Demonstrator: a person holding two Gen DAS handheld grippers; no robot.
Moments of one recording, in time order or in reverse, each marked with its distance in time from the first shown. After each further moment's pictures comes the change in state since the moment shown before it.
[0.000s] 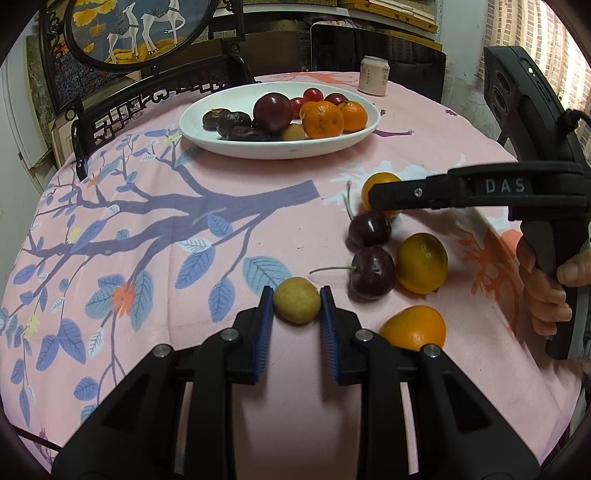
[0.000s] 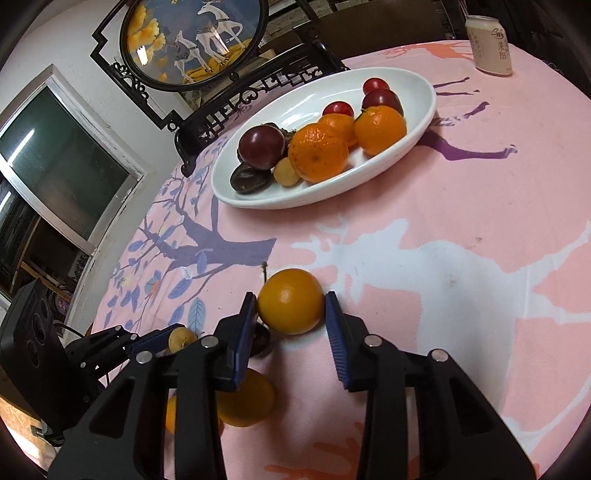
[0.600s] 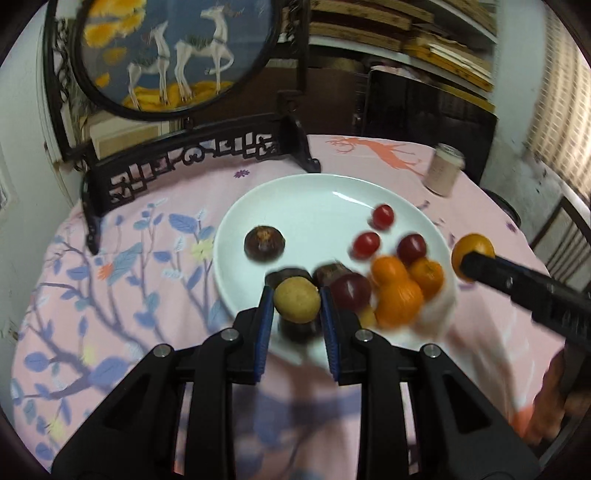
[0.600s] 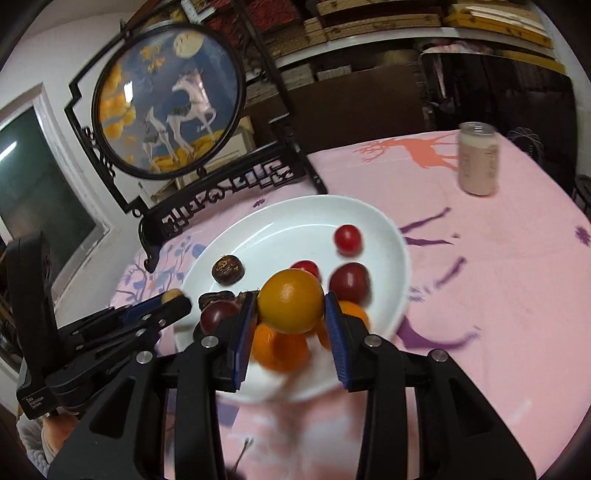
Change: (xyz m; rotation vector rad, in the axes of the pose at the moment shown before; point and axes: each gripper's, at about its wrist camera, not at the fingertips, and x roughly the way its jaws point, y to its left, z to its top) left arm 0.044 0.057 0.149 -0.200 -0.107 0.094; right arm 0.011 -0.004 0.111 -0.052 -0.218 -0.151
